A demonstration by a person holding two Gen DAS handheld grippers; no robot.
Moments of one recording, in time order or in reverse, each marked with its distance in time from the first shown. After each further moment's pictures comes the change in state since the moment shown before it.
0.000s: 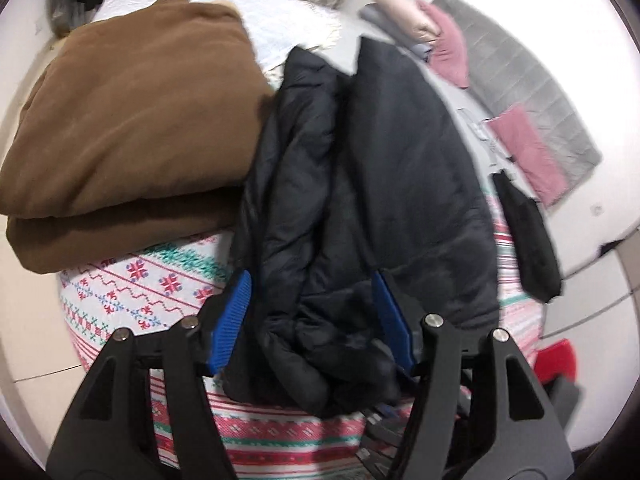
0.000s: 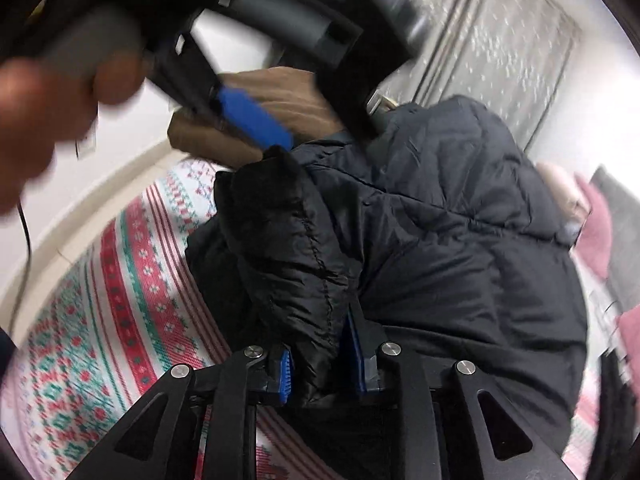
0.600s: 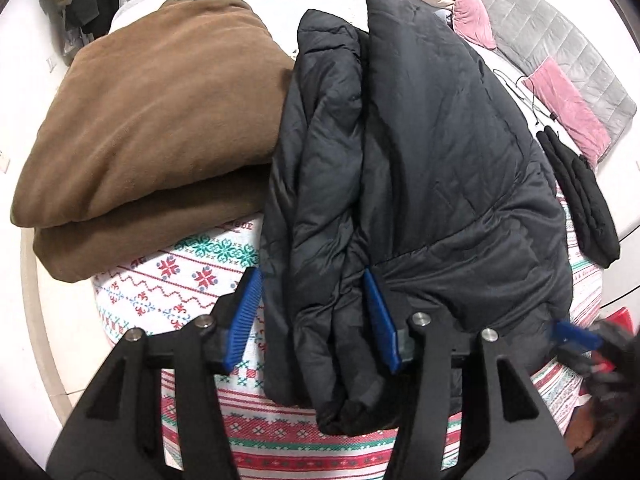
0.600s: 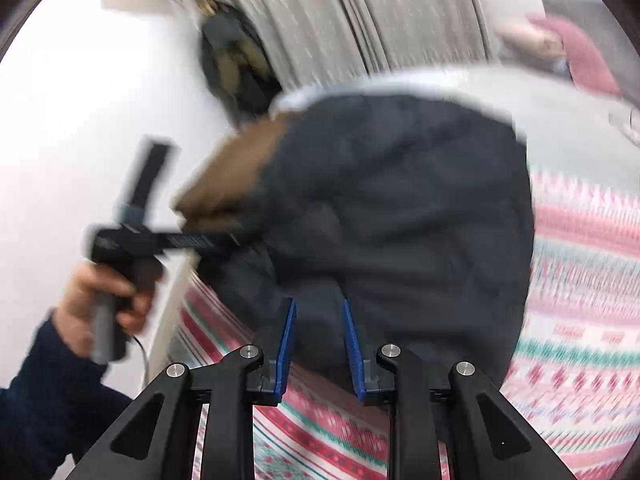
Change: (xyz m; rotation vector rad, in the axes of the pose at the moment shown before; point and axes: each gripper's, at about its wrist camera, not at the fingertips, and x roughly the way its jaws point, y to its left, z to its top) left arm 0.013 -0.016 -0.007 0.131 0.036 0.201; right arm -0.078 -0.135 -0.048 0.567 0.063 0.294
